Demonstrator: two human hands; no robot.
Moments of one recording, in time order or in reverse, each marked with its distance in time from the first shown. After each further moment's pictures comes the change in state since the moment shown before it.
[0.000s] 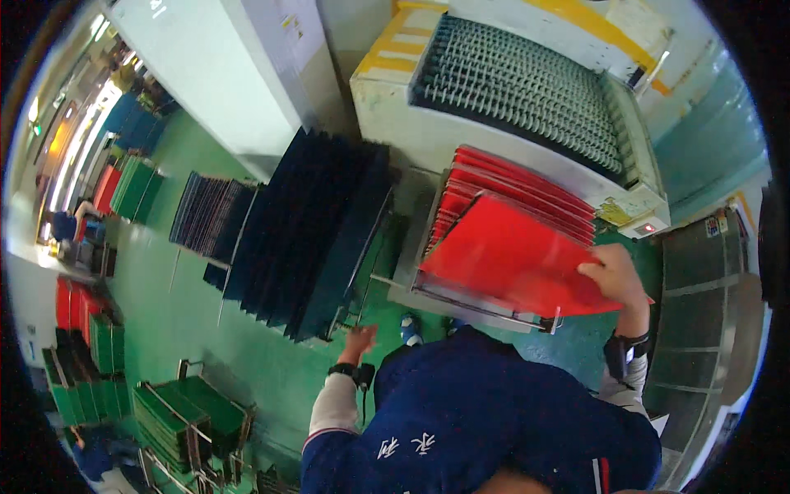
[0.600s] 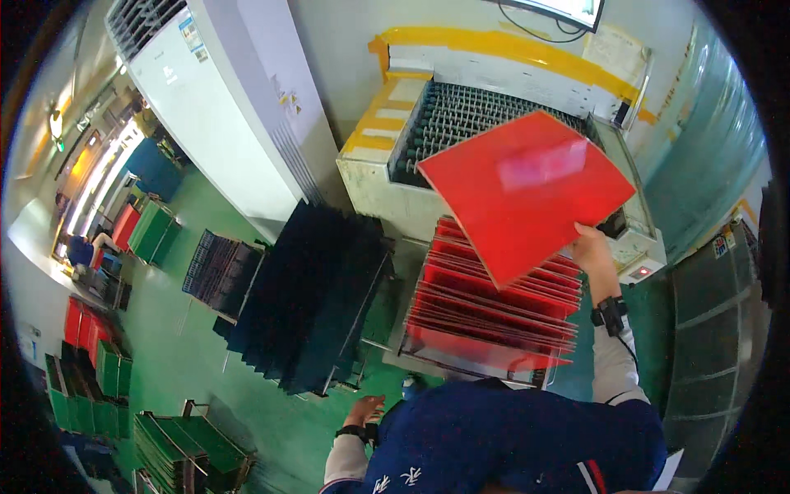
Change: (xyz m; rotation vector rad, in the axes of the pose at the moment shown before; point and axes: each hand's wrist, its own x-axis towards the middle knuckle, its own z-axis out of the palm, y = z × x) left_hand -0.064 0.048 0.047 -0.199 -0.076 -0.455; right_hand 0.144 0.175 0.035 1.983 0.310 0.169
